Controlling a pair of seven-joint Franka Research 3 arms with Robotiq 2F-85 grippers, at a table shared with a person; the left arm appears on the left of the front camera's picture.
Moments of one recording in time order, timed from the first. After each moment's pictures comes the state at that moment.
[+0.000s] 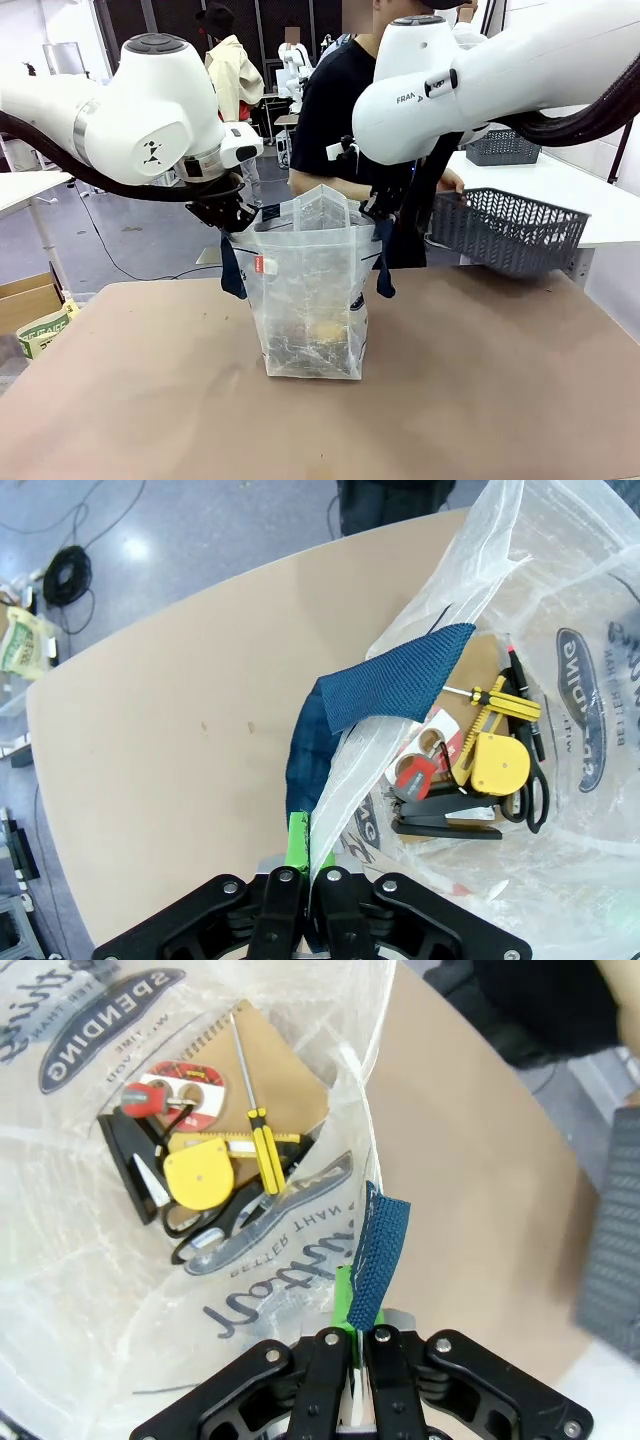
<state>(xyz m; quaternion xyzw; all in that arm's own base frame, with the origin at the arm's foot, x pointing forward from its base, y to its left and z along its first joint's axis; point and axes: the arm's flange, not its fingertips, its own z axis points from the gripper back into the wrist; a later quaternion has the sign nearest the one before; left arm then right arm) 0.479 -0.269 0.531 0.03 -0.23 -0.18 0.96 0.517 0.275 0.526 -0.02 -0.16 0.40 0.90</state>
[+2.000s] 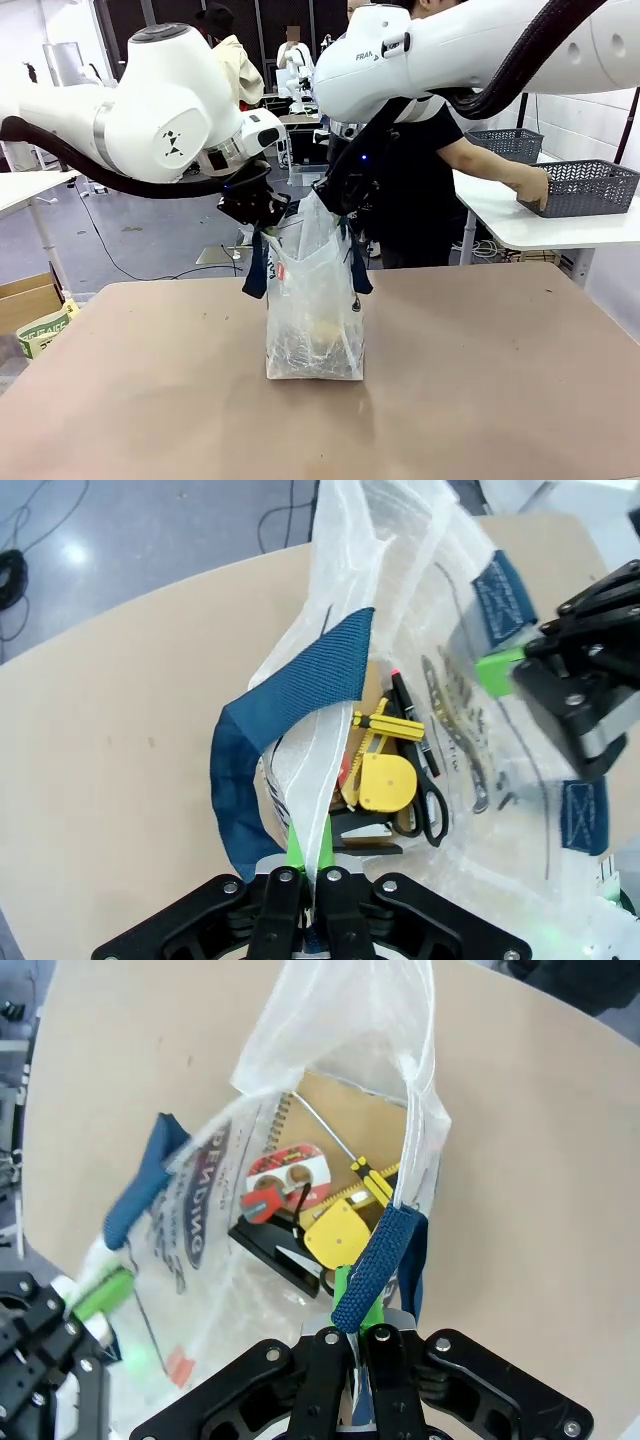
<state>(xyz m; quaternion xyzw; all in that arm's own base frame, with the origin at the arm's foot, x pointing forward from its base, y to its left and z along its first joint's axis) 0.466 -0.313 0.540 -0.06 -0.23 -0.16 0.96 0.555 0.334 0.538 0.10 -0.09 0.18 0.97</state>
